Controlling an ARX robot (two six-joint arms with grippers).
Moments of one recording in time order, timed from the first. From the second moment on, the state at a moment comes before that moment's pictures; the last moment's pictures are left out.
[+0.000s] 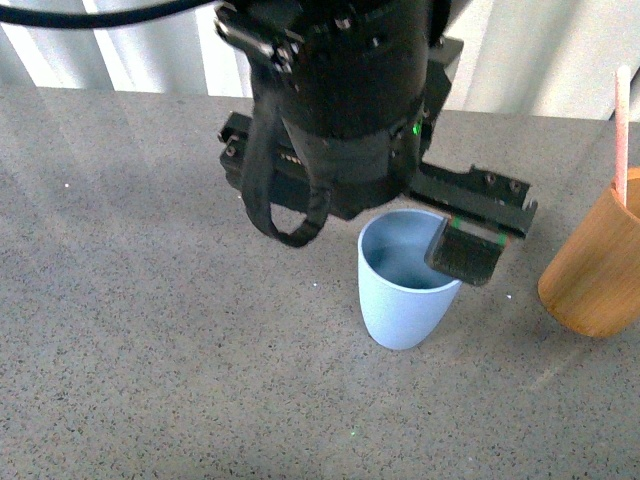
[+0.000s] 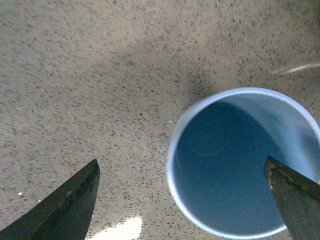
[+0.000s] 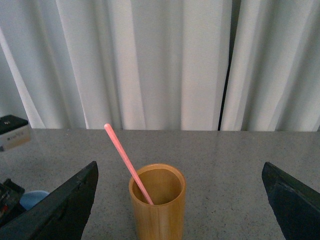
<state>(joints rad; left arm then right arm) -0.66 1.96 1.33 -0.43 -0.13 -0.15 0.00 0.00 0.02 0.00 0.00 0.00</state>
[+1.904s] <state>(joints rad) 0.00 0.57 0.02 0.56 0.00 0.00 0.00 0.00 0.02 0.00 0.00 0.00</state>
